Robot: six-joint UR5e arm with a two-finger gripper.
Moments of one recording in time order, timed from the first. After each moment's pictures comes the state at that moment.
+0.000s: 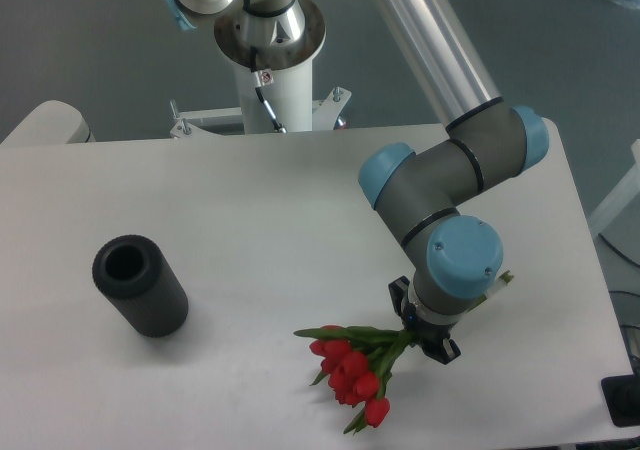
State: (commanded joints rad) arm 2.51 -2.25 -1.23 -1.25 1.54 1.53
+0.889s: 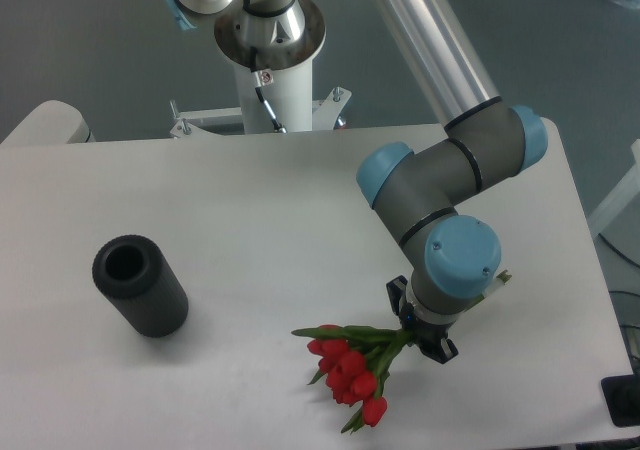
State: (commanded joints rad) arm 2.50 -2.24 -1.24 -1.26 1.53 1.52
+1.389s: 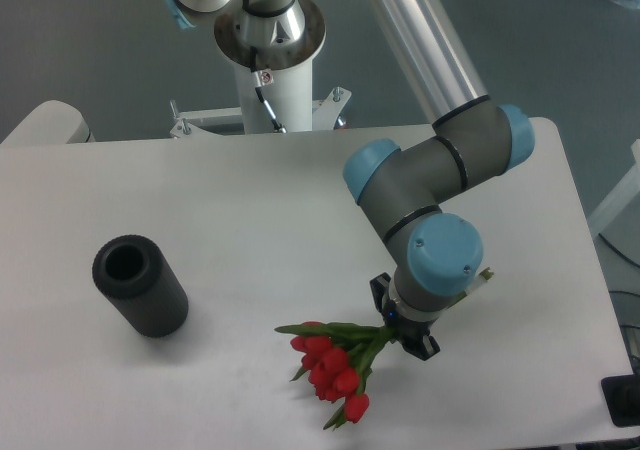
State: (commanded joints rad) arm 2.47 -2.21 -1.29 -1.25 1.51 1.48
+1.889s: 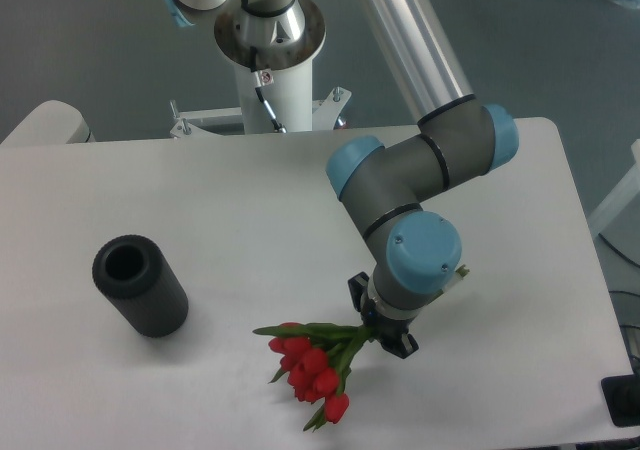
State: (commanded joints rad) arm 2.43 -2.19 -1.31 -1.25 1.41 1.35
